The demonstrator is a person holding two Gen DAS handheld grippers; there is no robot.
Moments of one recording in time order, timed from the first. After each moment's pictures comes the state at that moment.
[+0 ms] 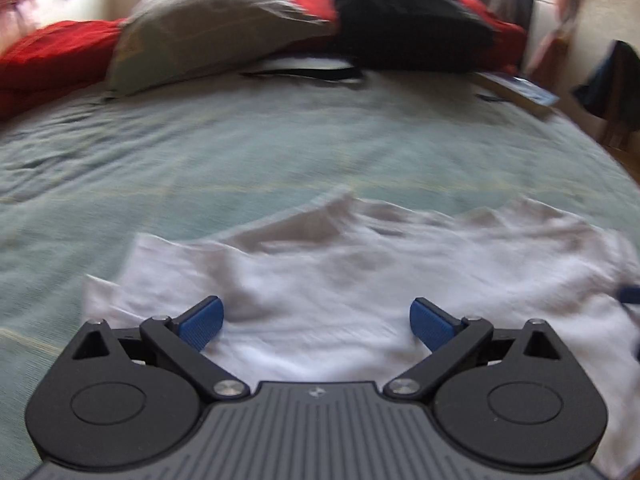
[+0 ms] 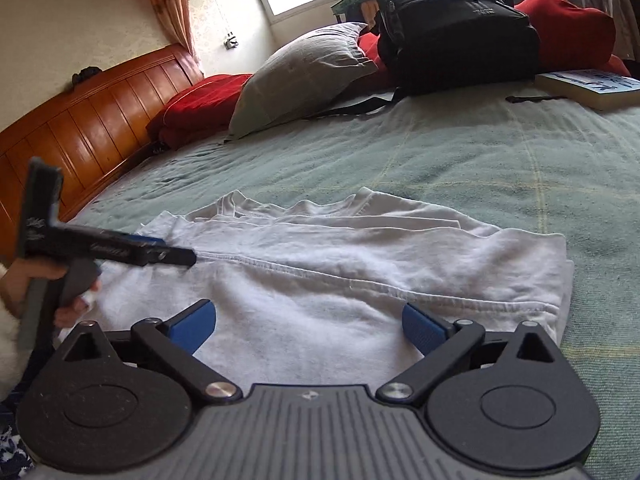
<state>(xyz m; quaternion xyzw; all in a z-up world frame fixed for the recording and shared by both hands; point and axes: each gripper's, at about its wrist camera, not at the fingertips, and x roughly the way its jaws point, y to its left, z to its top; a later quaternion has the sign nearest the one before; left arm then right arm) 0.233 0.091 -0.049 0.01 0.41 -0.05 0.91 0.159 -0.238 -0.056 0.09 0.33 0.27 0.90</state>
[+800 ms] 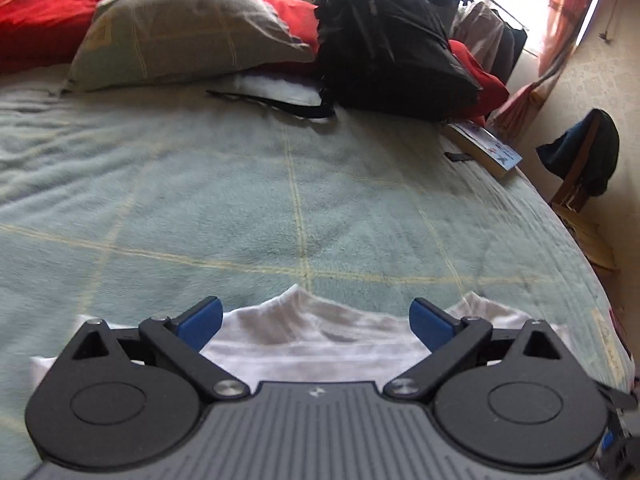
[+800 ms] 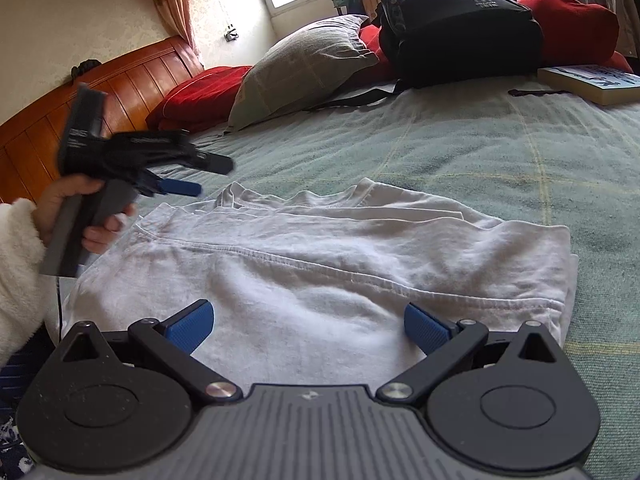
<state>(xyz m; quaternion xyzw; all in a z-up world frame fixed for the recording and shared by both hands) 0.268 0.102 -0.009 -0.09 0.41 -0.16 0.90 0.162 -0.235 -0.058 0.09 0.35 0.27 0.90</state>
